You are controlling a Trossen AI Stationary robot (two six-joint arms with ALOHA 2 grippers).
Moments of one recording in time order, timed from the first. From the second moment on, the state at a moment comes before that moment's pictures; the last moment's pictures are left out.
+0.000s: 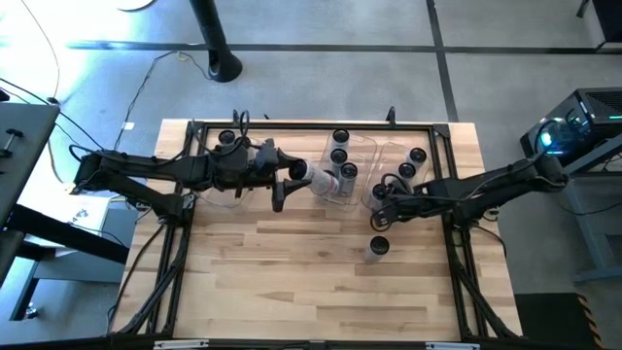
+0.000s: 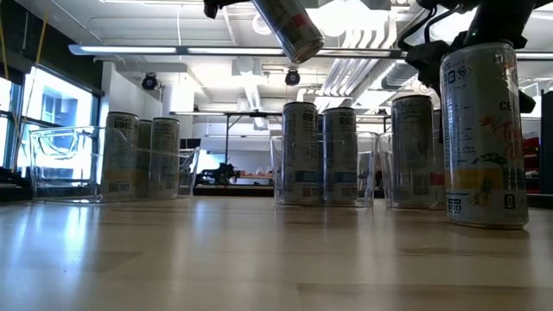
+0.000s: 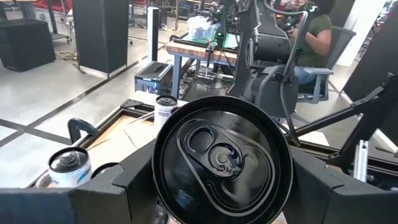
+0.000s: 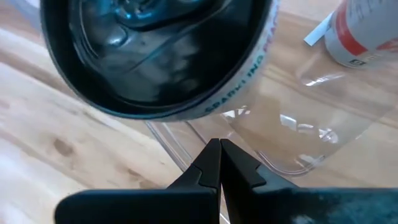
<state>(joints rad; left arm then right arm) -0.02 1.24 1.06 0.02 -0.22 -0.16 0.17 1.17 0.77 -0.81 0.23 1.34</state>
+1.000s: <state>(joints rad) -0.11 1.24 1.06 0.08 -0.20 -0.19 0.33 1.32 0.77 -0.44 0.19 1.41</state>
